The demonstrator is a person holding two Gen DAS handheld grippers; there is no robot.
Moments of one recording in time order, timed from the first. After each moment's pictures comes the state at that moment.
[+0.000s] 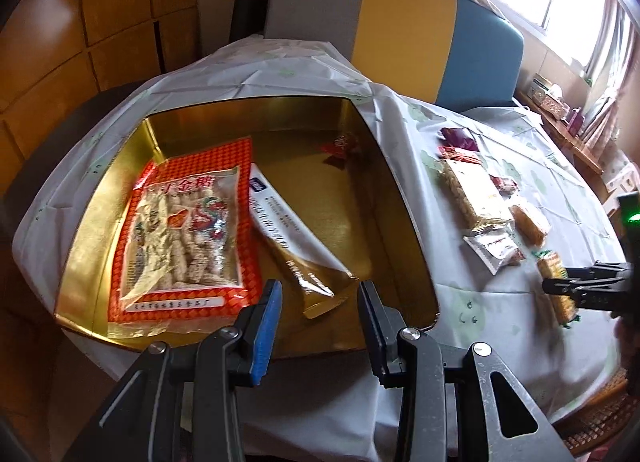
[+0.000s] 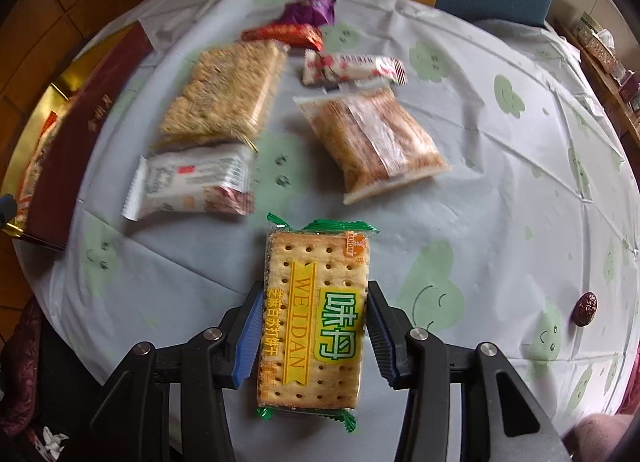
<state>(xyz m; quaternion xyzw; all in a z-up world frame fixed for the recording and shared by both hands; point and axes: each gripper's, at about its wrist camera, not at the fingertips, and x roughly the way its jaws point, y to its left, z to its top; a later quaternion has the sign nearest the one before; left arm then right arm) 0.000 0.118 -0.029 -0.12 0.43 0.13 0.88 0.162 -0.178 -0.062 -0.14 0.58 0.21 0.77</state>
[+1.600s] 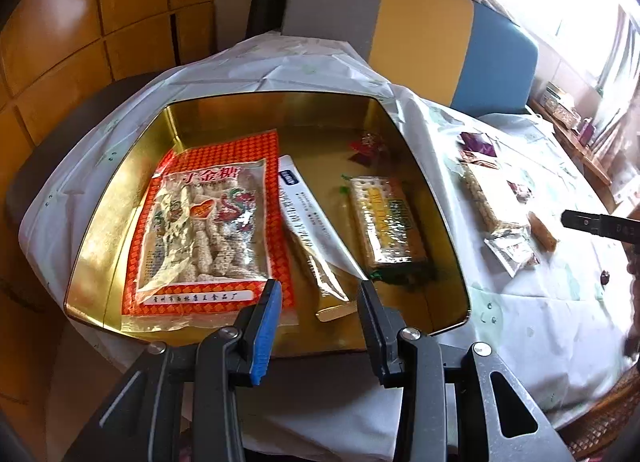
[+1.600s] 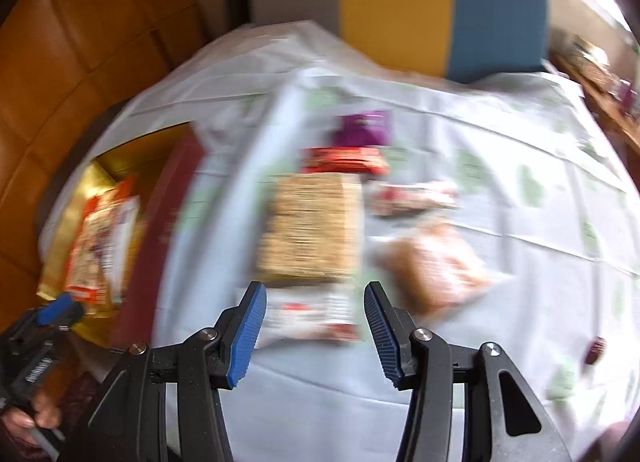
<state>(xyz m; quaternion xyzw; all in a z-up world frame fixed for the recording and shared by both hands) -0.008 0.133 -0.033 -0.13 0.43 0.15 0.88 0.175 -0.122 -0.006 -0.07 0.50 0.22 0.83</state>
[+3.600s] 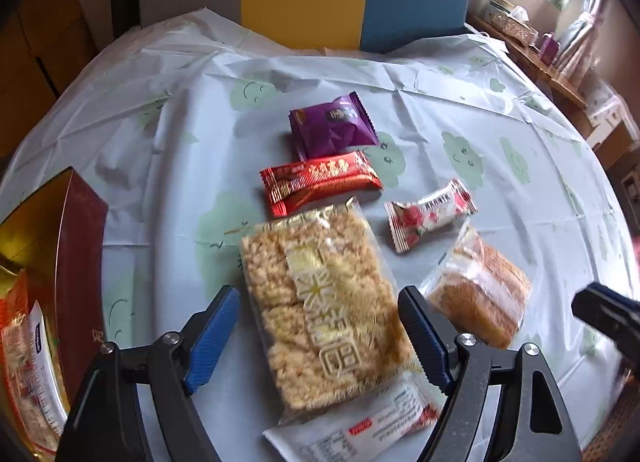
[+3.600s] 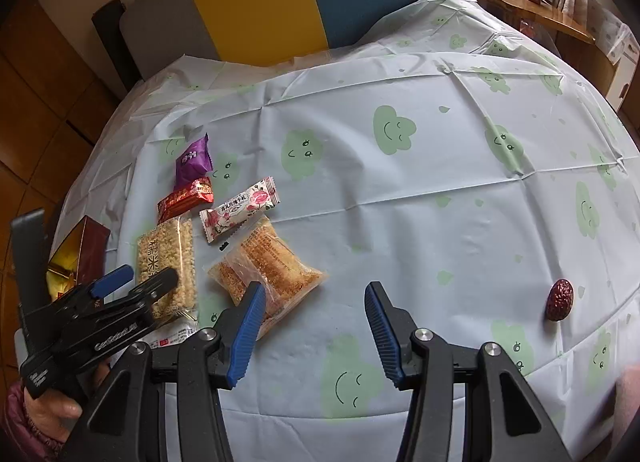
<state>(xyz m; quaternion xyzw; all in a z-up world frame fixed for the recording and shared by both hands) 0.236 -0.020 -0.068 -0.05 0.52 0.04 0.85 0.229 -0.249 -0.025 0.08 0.54 0.12 0.83</state>
